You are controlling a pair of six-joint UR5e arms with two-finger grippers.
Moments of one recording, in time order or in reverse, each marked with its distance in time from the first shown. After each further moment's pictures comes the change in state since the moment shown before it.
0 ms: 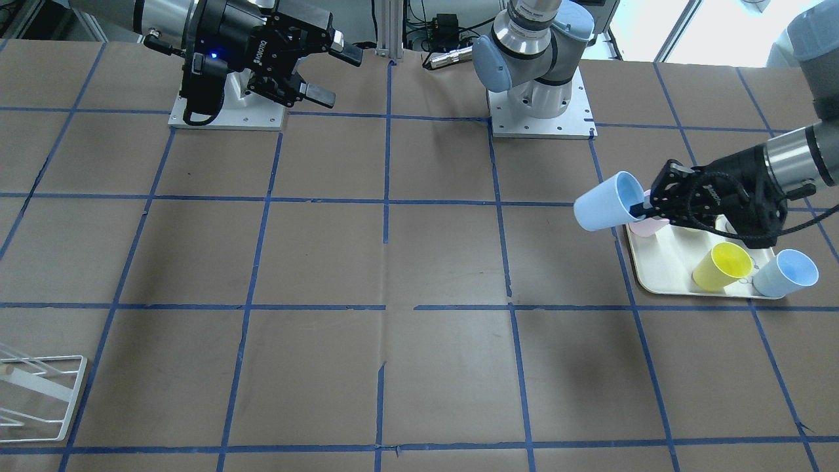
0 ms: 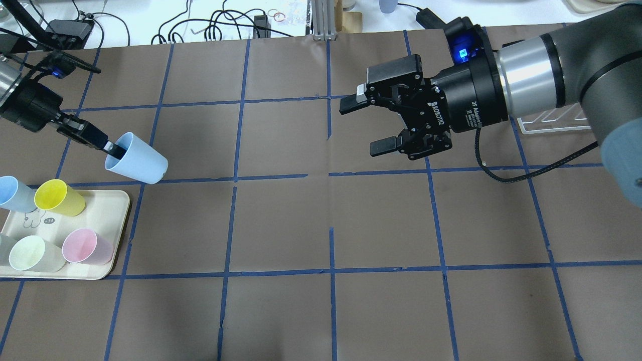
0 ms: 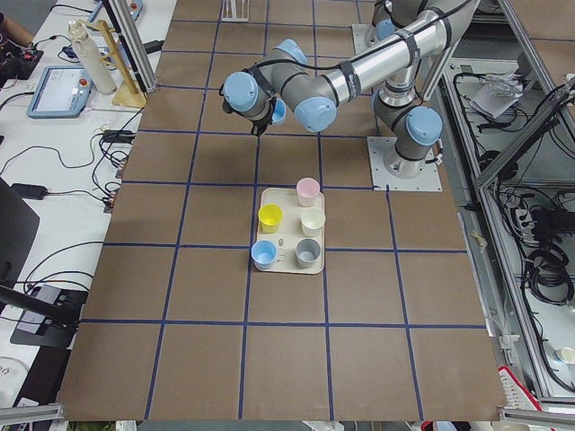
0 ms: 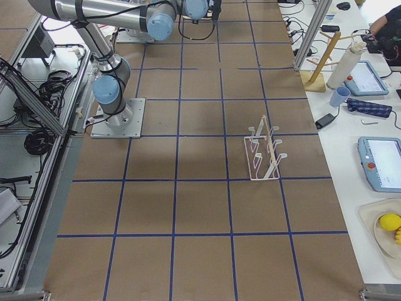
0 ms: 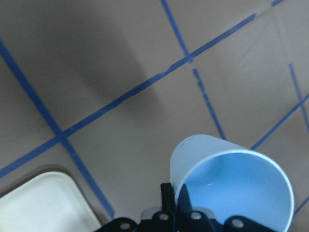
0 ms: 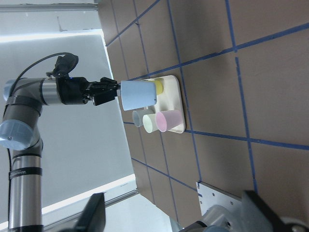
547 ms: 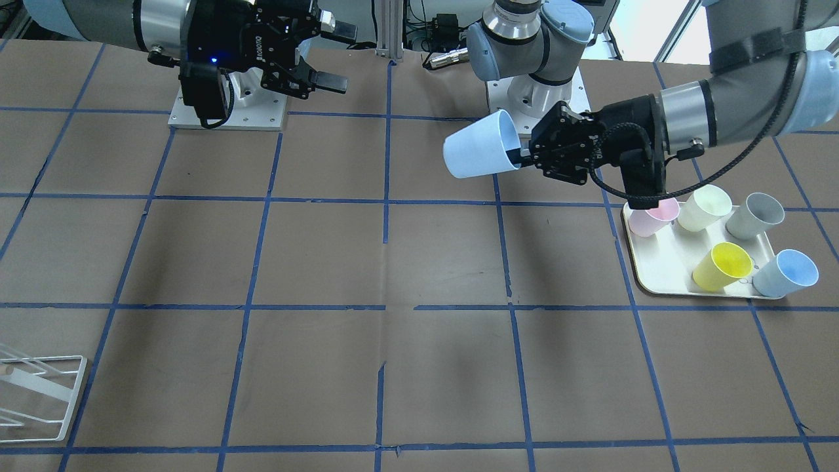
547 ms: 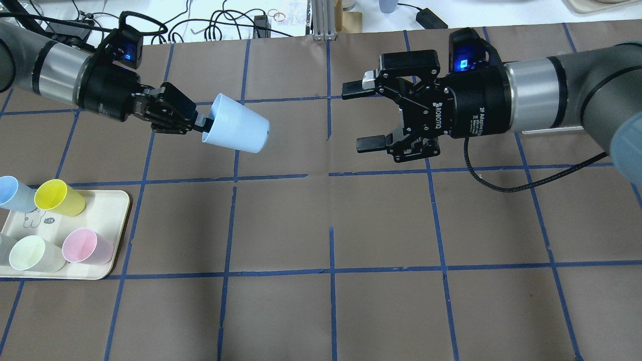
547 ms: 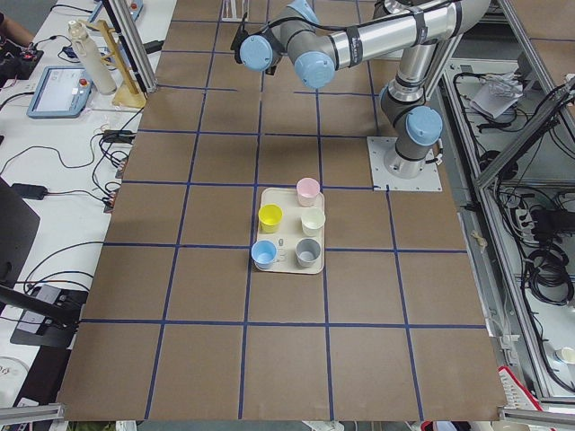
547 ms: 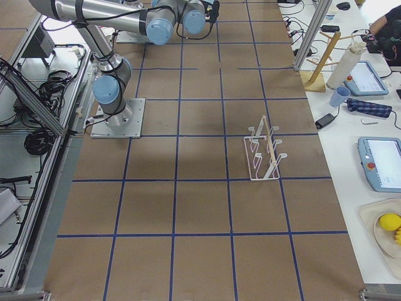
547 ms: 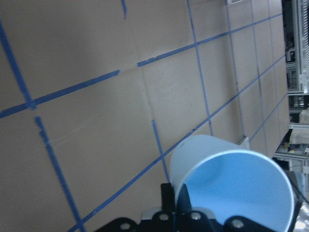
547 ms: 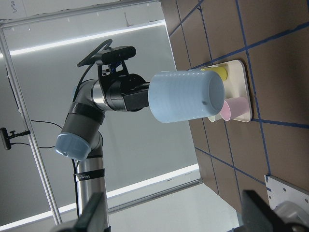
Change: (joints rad) left arm -0.195 0.118 -0.098 -0.135 -0.461 -0.229; right arm -0.056 0.001 0.012 0.257 0.178 -0.226
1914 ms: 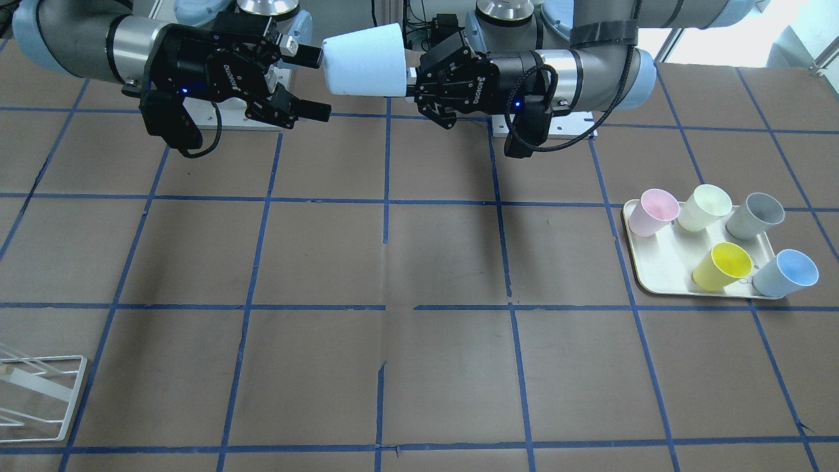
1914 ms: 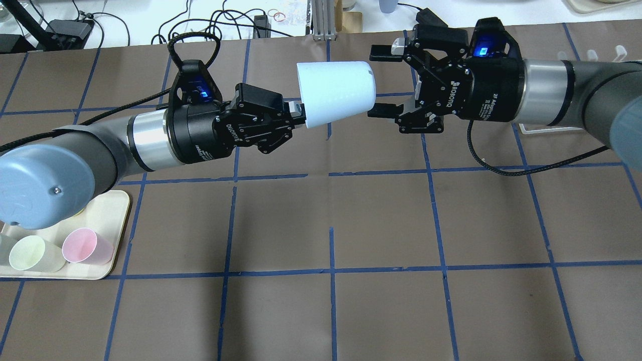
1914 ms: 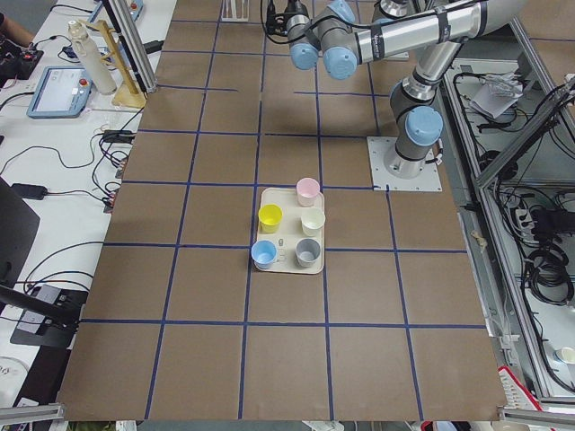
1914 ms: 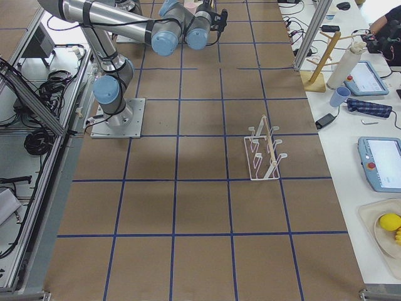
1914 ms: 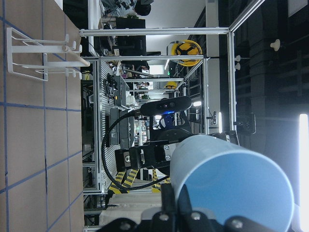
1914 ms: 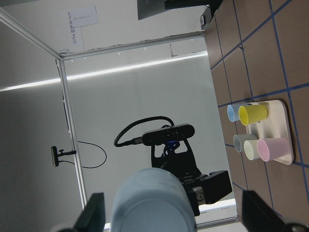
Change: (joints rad) left arm -0.208 0.167 -0.309 -0.003 -0.695 -0.003; right arm -0.036 0.055 0.012 0.077 0.177 -0.169
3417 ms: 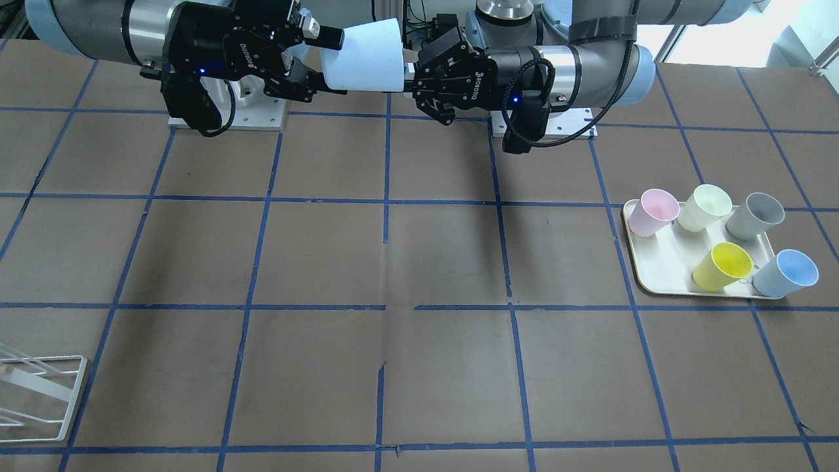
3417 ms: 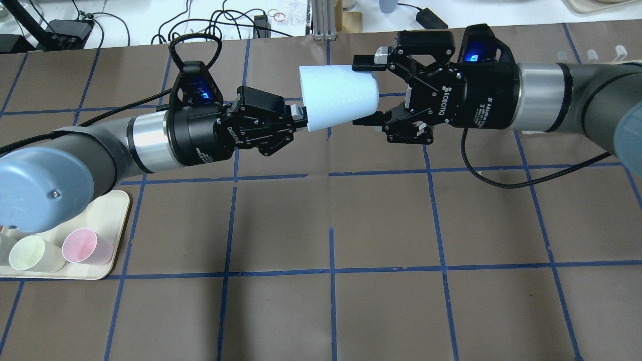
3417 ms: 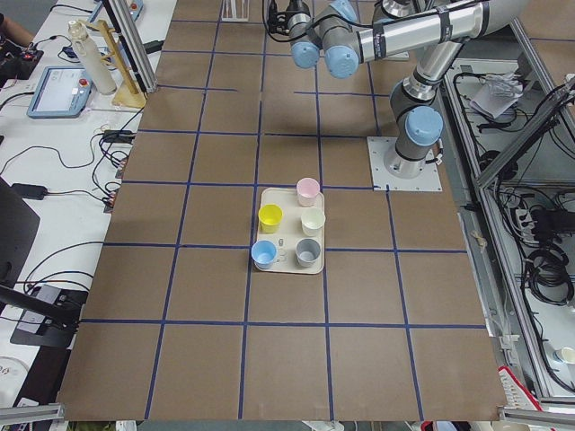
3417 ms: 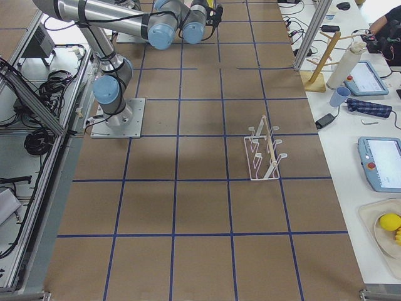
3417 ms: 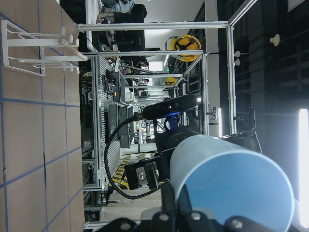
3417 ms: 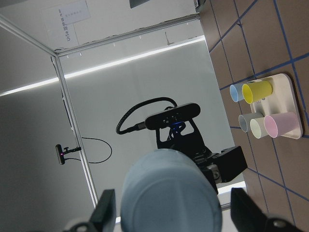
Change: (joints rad) left arm -0.002 0.009 -0.001 0.001 0.007 -0.001; right arm 0.030 -0.034 -0.007 0.066 -0.007 0.058
